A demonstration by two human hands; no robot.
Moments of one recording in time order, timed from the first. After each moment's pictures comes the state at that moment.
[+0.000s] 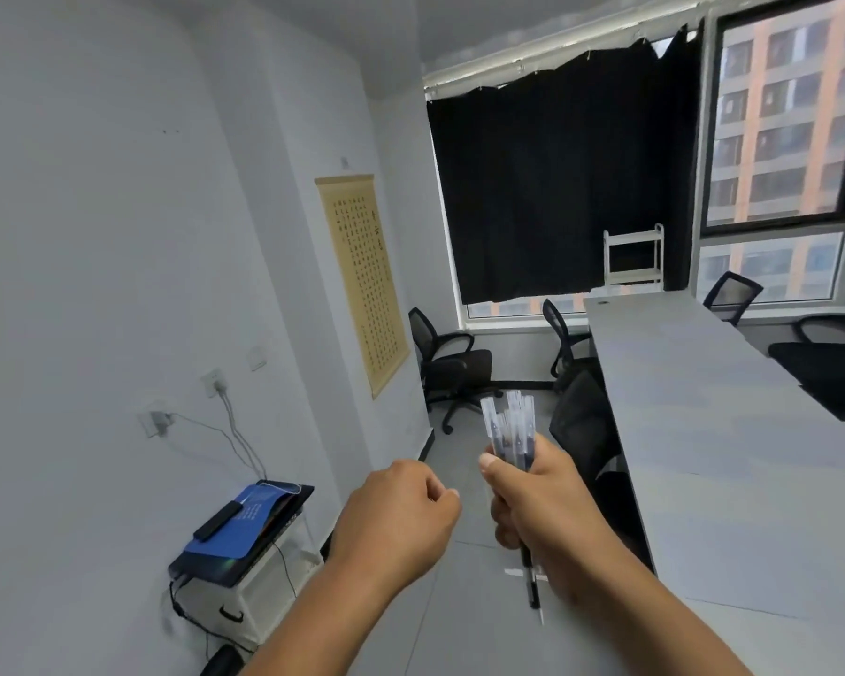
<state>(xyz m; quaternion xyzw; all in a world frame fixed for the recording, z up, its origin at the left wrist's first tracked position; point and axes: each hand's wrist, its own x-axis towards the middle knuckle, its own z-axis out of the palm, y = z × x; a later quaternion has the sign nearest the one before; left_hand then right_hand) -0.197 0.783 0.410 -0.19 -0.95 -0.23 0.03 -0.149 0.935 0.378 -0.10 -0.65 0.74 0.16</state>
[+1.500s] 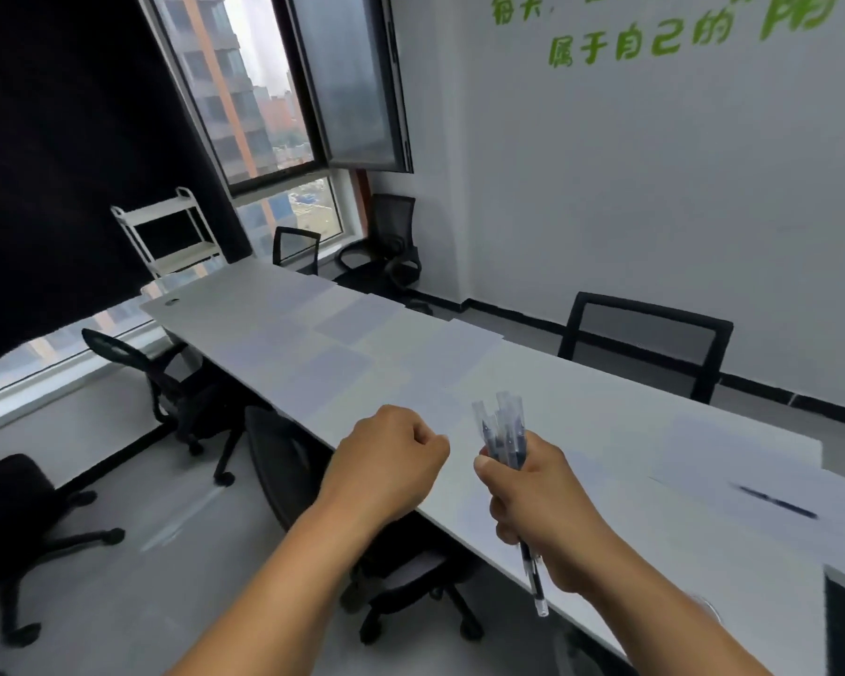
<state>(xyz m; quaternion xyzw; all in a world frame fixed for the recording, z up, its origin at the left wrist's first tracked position) -0.545 1.212 0.313 -0.65 -0.70 -0.19 -0.22 -0.373 1.193 0.261 -0.54 -0.47 0.55 0.43</state>
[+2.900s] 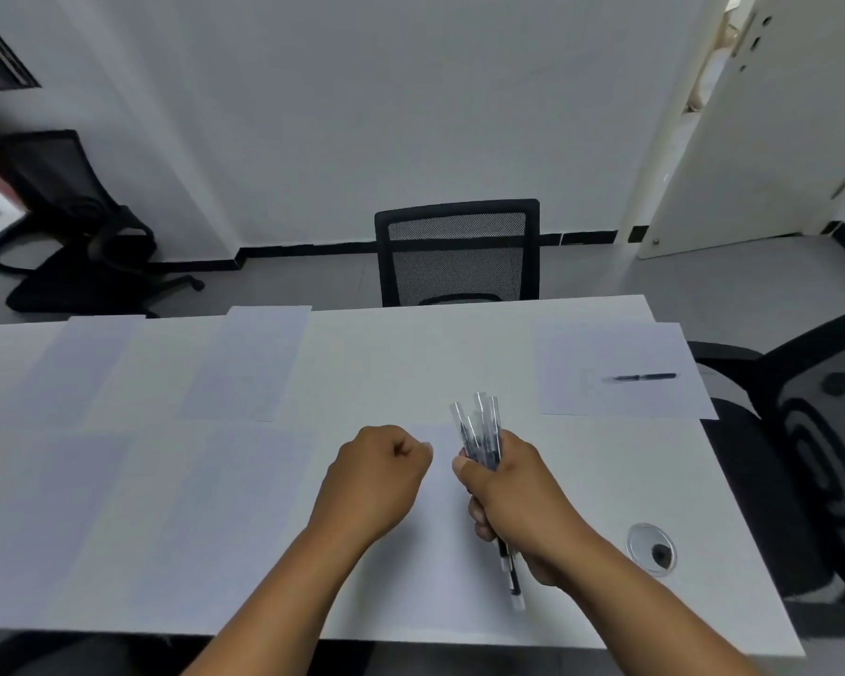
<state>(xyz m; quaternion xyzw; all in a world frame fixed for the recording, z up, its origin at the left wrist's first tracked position) -0.426 1.470 0.159 -0.75 -0.53 -0.01 -0.40 -0.295 1.358 0.128 -0.70 -0.21 0.48 0.48</state>
